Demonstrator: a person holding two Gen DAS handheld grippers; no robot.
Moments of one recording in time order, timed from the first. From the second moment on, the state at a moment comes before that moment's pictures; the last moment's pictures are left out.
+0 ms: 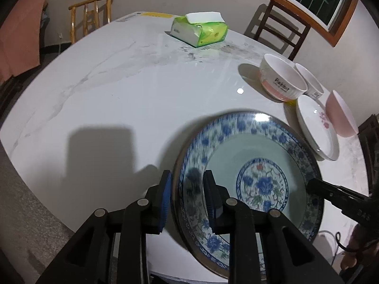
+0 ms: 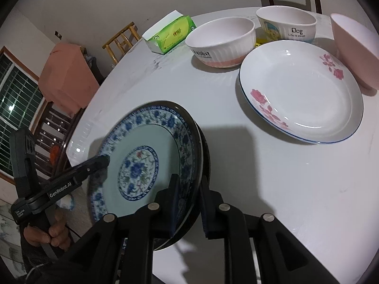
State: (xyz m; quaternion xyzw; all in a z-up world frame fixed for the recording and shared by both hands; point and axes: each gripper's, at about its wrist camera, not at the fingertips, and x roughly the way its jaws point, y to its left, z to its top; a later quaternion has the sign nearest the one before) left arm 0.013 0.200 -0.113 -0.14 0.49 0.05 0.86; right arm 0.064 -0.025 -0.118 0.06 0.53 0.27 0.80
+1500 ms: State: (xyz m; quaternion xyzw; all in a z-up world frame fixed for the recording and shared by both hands) left arm 0.032 0.077 -0.070 -0.02 0.42 0.02 0.91; right arm 0.055 -0.069 -0.100 0.03 0.48 0.22 0.85
